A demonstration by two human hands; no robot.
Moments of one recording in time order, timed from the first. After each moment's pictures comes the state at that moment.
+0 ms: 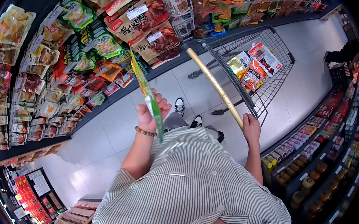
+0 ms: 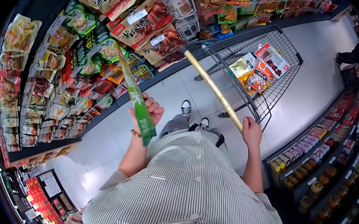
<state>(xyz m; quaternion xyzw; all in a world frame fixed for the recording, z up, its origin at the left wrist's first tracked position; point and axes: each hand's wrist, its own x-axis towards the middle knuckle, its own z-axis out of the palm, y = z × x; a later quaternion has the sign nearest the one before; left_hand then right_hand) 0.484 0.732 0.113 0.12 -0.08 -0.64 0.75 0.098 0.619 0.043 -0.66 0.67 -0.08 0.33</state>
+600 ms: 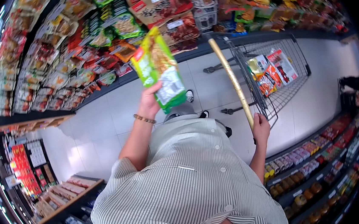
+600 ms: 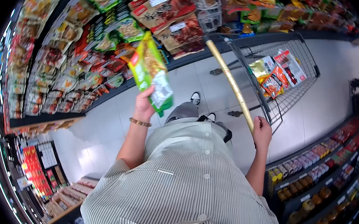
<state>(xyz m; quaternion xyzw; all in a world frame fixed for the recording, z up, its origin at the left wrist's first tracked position) 0.508 0.763 0.100 0.40 0.01 -0.54 0.74 0.087 0.610 0.032 -0.64 0.65 -0.14 0.38</state>
